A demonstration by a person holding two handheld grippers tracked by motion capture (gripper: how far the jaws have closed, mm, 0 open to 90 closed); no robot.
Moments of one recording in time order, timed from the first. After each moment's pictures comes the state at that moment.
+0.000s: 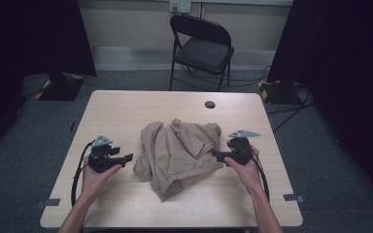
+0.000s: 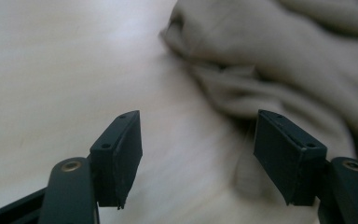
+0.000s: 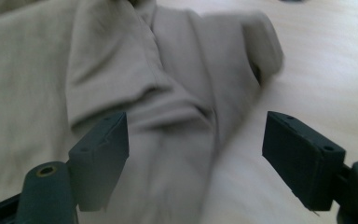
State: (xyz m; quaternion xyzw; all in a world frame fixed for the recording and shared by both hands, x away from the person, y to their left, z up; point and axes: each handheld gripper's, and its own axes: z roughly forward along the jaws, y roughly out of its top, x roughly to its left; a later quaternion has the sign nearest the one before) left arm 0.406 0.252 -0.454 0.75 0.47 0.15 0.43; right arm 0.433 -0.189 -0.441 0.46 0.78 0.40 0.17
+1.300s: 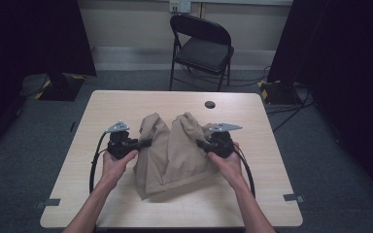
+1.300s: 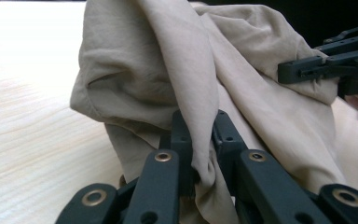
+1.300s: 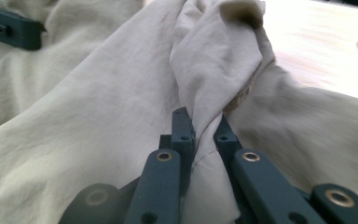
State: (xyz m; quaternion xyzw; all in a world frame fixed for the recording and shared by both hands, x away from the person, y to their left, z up) left arm 0.419 0.208 -0.425 0.74 0.39 0.07 0.53; right arm 0.434 -0.140 -0.422 0.39 0.79 0.45 0.14
